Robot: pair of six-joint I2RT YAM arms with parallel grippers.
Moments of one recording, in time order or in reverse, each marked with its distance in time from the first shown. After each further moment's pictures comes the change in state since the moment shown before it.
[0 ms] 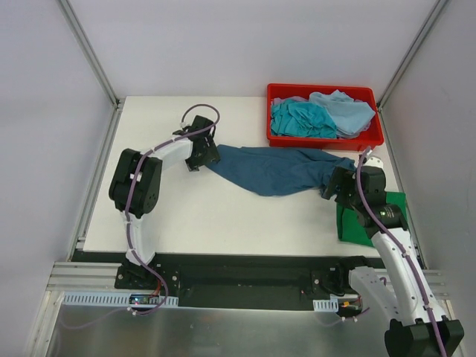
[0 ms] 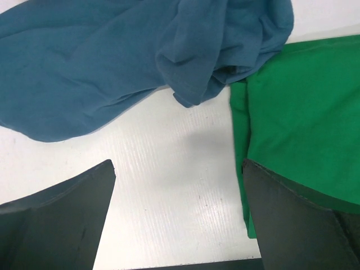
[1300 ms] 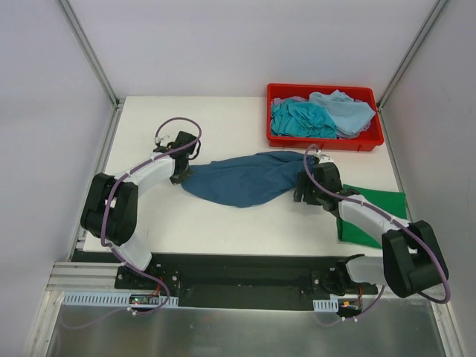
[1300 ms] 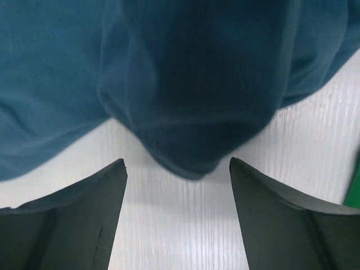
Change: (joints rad) left arm 0.026 -0.303 -0.299 -0.104 -0.293 -0.077; right arm 0.210 0.502 -0.132 0.472 -0.070 -0.008
